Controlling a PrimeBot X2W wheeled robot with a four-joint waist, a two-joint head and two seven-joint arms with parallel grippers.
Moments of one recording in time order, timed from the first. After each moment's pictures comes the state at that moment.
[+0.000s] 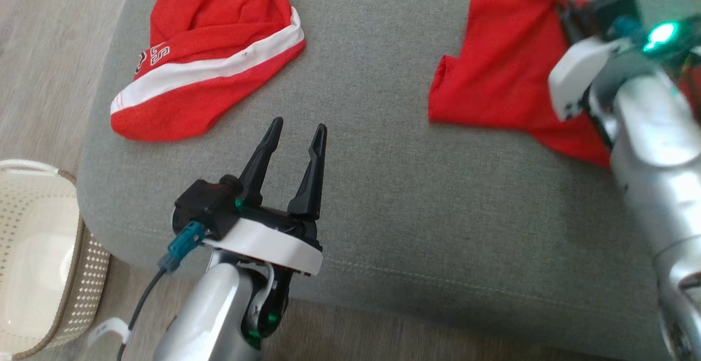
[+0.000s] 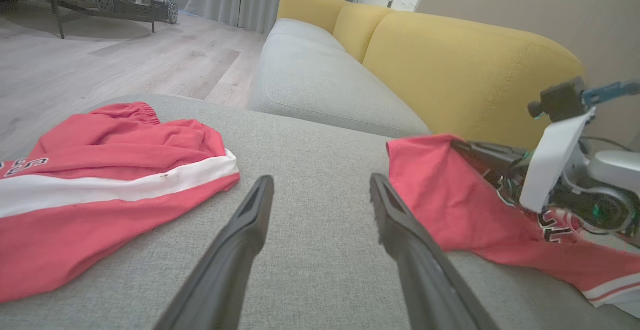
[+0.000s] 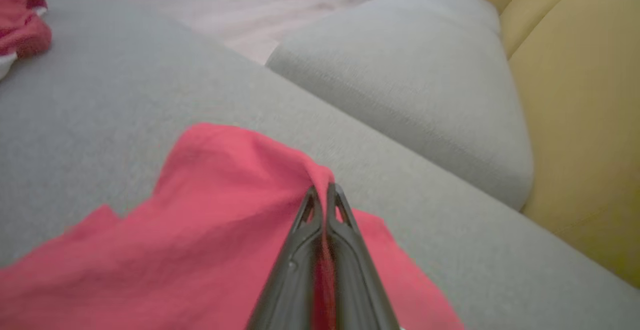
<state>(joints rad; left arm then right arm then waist) -0.24 0.04 -0.45 0.11 -0.37 0.04 -0.26 -0.96 -0.21 0.20 1.00 -0.10 0.13 -0.18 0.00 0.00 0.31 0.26</state>
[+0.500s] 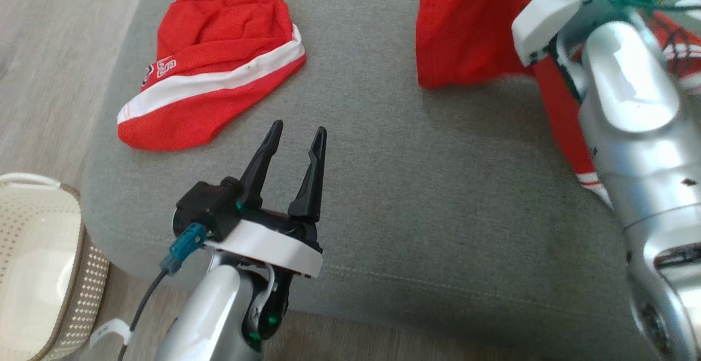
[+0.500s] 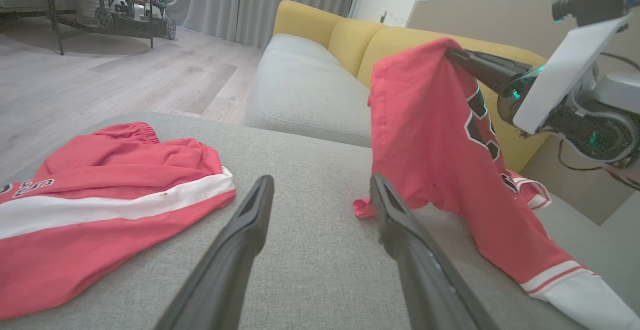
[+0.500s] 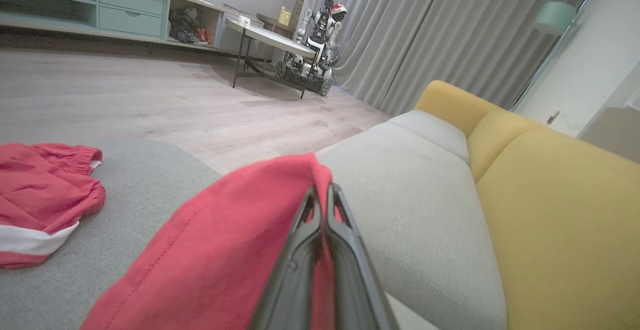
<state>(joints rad) -0.23 0.04 -0.45 0.12 -0.37 0.04 -0.26 -1.04 -0.11 0.18 0.88 -0.19 0.13 -0.25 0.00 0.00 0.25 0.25</state>
